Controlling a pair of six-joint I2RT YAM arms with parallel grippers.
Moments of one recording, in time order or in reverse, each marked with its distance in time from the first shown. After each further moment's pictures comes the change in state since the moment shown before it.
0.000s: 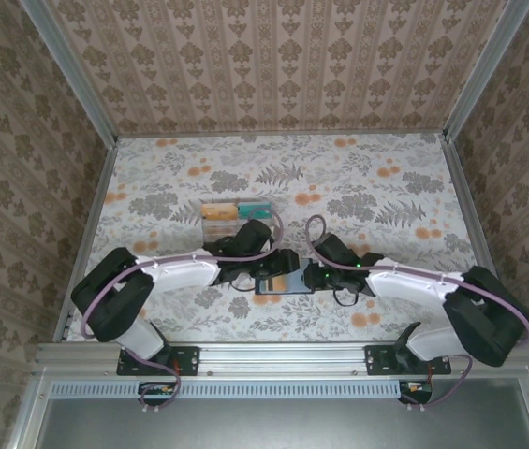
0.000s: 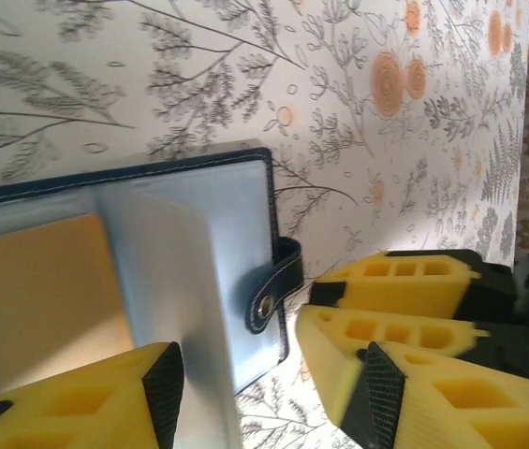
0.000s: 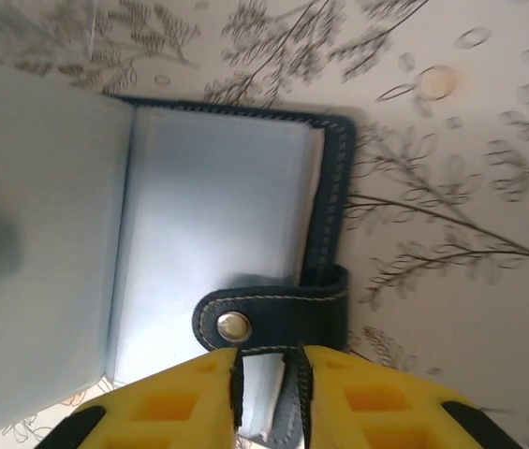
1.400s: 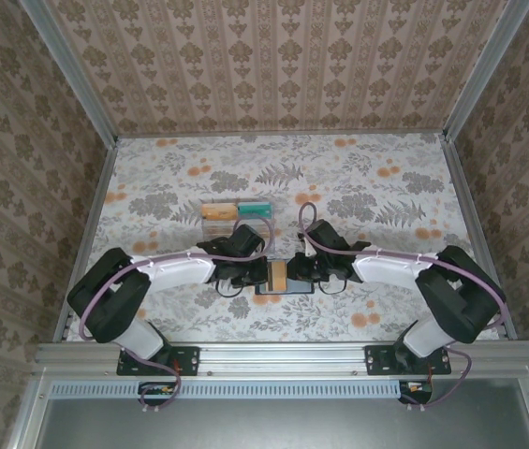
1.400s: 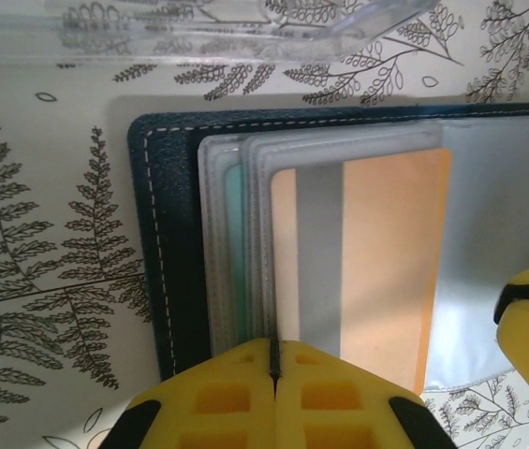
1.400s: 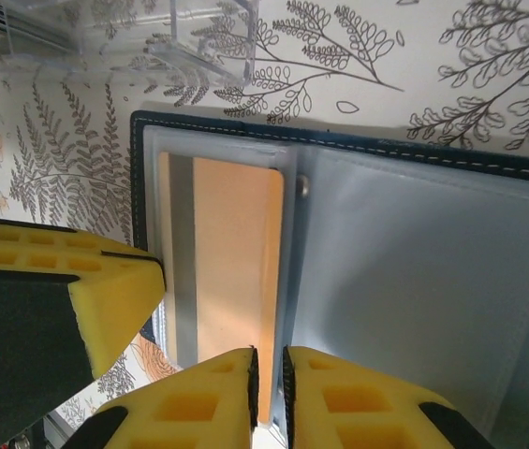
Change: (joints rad) left arm 0.061 -0.032 -0.027 -0.317 -0.129 0.117; right arm -0.042 0.218 0.106 0.169 -0.319 0.107
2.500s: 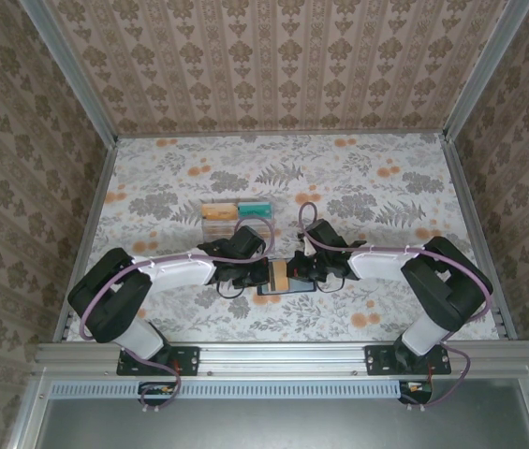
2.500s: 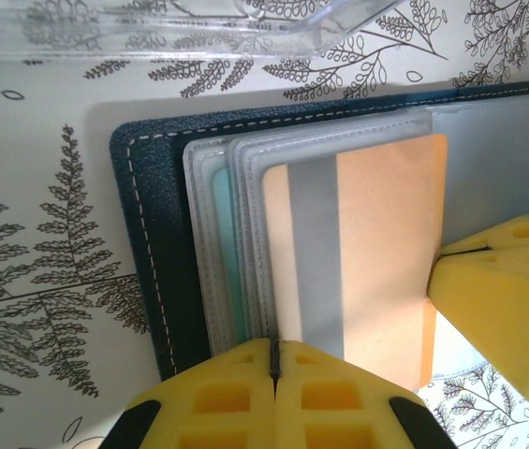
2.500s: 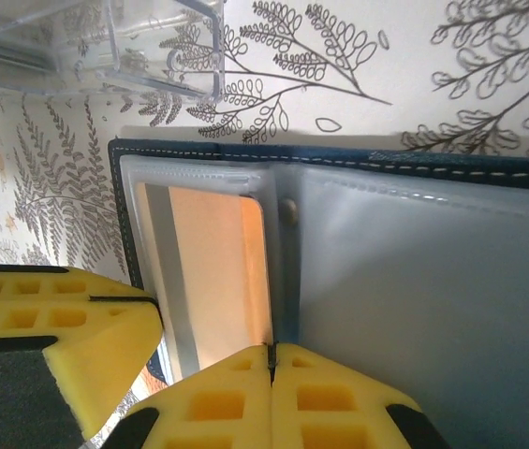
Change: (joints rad) left arm -0.013 0.001 -0.012 0.027 -0.005 -0.001; right arm -0.039 0.072 -0.009 0.085 -0.063 0.051
